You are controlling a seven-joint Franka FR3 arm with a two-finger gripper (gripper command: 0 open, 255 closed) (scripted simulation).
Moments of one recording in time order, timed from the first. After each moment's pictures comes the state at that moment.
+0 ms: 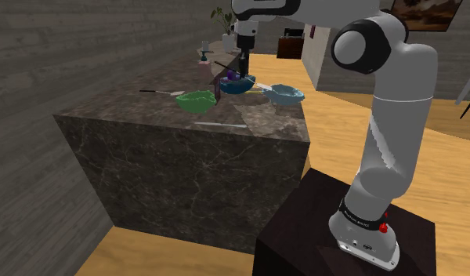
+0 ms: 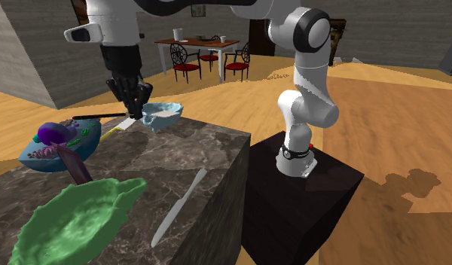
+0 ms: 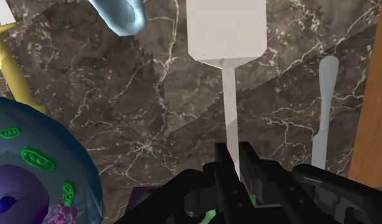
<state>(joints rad) 0.01 0.21 -0.25 -1.36 0.10 1.62 -0.74</state>
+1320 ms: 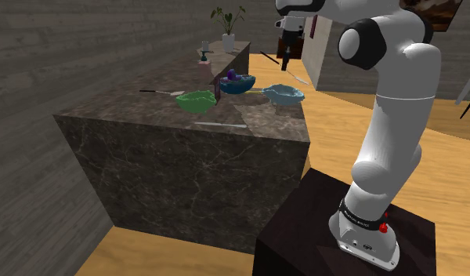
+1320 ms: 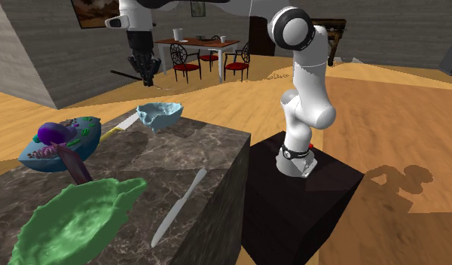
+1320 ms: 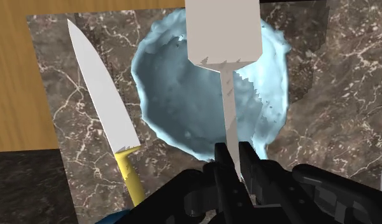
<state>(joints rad) -0.24 0.20 -0.41 -1.36 0.14 1.57 -1.13</state>
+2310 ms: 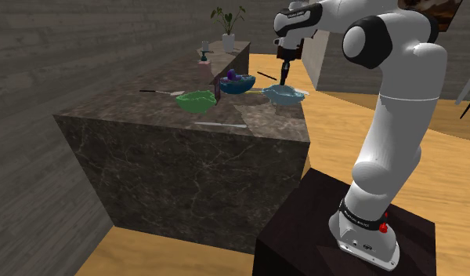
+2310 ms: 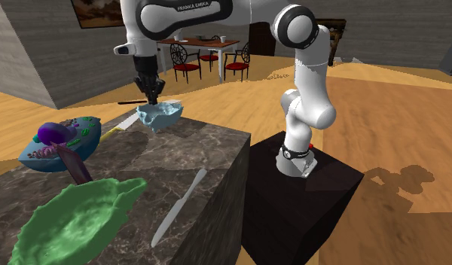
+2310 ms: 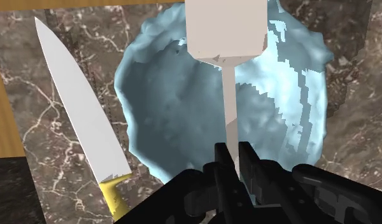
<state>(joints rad) -0.22 0.16 -0.40 -1.60 0.13 1.77 -1.15</state>
